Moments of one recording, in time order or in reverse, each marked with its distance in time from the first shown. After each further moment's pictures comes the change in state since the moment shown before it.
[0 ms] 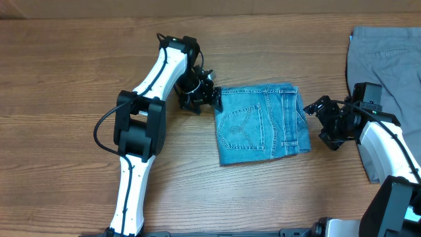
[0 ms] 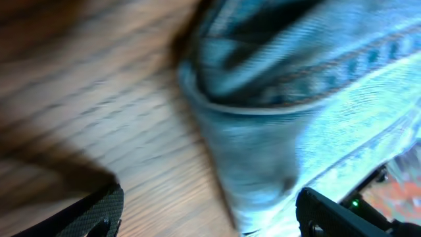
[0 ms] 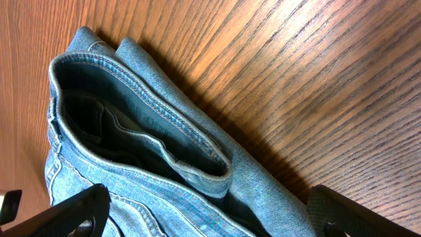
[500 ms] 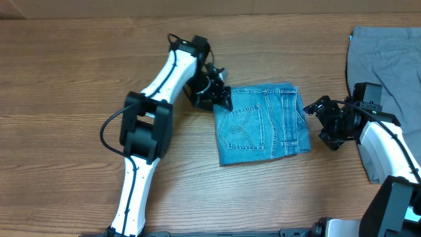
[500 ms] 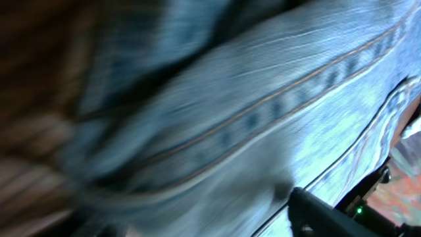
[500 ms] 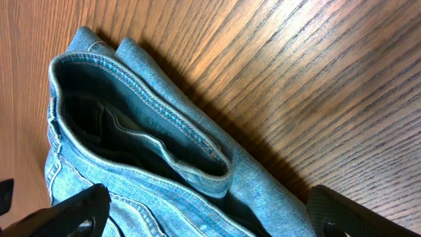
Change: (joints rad) left arm -0.071 0.000 -0.004 0.113 0.035 0.013; right arm 0.000 0.000 0.000 0.000 0.000 0.000
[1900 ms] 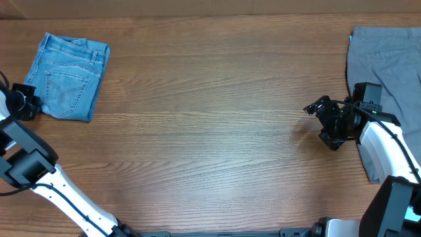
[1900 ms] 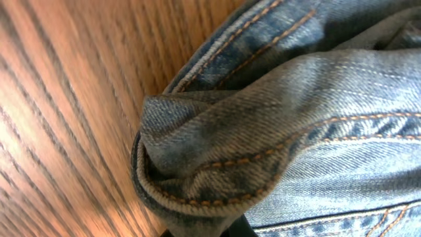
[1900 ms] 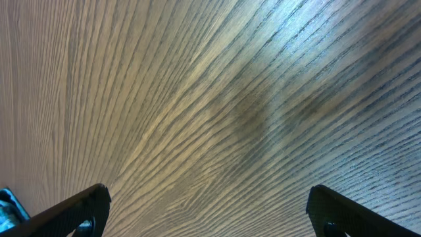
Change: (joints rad) left arm 1.095 0.000 0.034 0.267 -0.383 -0.672; right arm 0.000 0.000 0.000 0.000 0.000 0.000
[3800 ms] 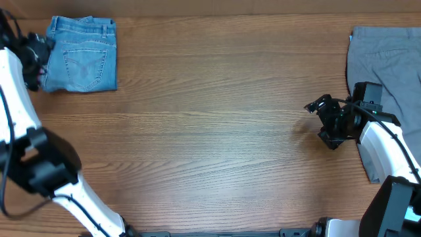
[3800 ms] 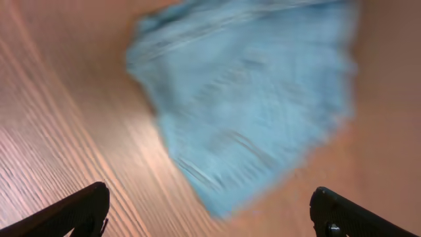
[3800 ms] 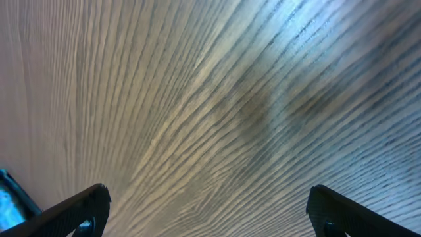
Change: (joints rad) left arm -0.248 -0.352 0.063 -0.146 -0.129 -0.078; right arm 0.000 0.000 0.000 0.015 -0.006 0.074
